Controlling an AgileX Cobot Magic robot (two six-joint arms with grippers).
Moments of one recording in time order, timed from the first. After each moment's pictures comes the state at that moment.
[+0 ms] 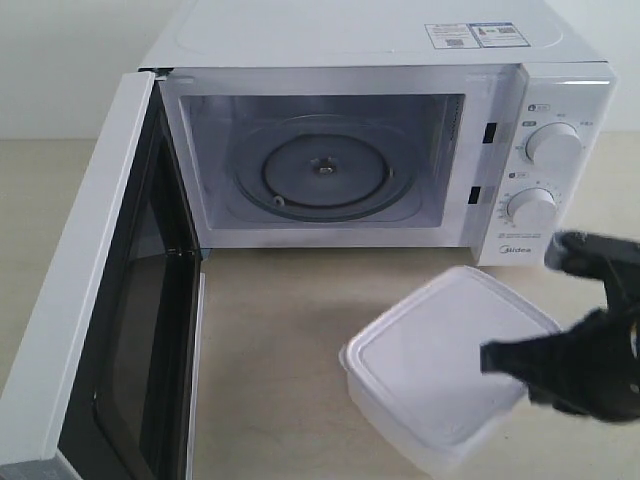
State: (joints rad) left arm -0.08 0.00 0.00 -0.02 0.36 -0.09; right arm 0.47 1.27 -0.46 -0.01 0.41 0.54
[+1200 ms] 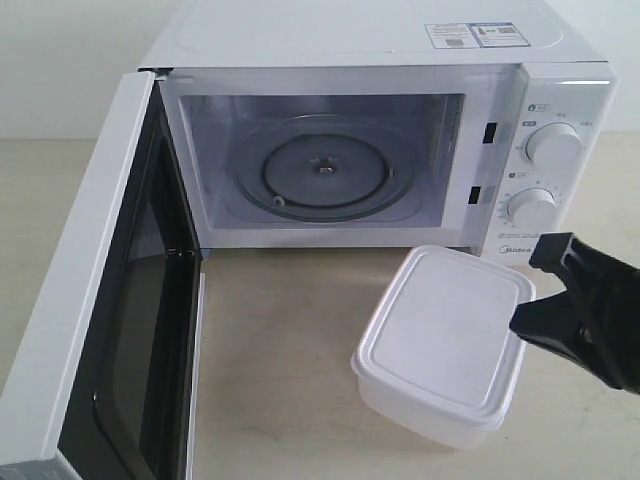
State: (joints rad) left arm -0.08 0.00 0.00 -0.02 0.36 -0.09; right arm 0.38 0.92 -0.38 0.80 0.31 0.11
